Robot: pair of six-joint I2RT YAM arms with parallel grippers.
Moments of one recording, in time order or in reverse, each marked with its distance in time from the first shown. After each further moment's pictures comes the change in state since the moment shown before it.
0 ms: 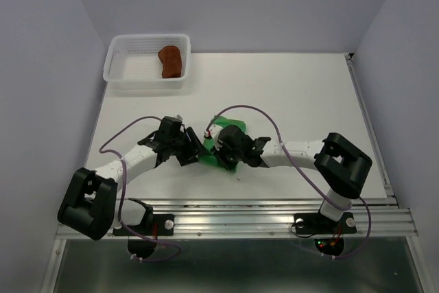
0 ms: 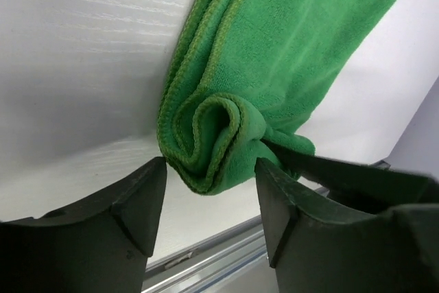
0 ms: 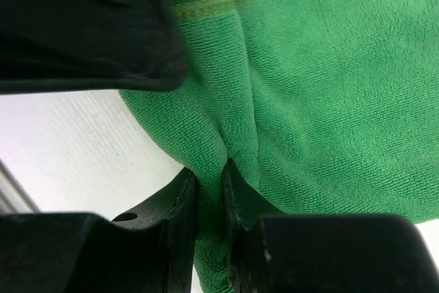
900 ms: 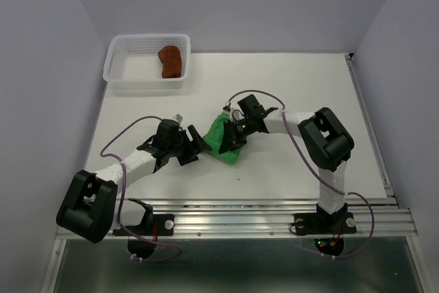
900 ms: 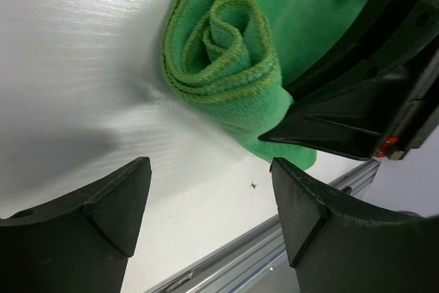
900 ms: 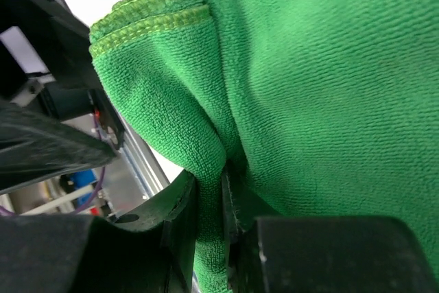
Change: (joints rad) left arm 0.007 -0.066 -0.079 0.159 0.019 0.011; right arm -0.389 0.266 0.238 -0.129 -0.764 0.388
